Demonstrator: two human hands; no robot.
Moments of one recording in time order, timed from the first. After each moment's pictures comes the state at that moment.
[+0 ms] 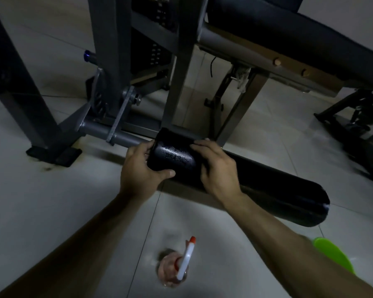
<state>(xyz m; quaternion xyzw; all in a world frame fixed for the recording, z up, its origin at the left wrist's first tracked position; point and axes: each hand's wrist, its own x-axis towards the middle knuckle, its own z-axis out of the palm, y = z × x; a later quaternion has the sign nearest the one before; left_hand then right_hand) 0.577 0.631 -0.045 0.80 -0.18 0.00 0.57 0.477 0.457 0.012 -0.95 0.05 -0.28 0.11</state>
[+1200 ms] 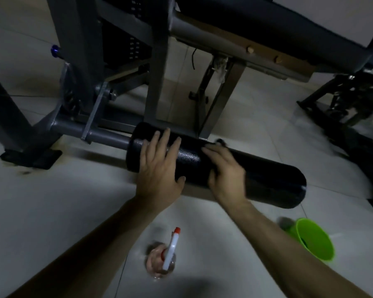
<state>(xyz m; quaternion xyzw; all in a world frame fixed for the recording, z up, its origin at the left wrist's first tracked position) 0.523 0.578 -0.026 0.86 -0.38 0.14 0.31 0.418 0.426 -0.002 -0.93 0.13 -0.33 0.11</state>
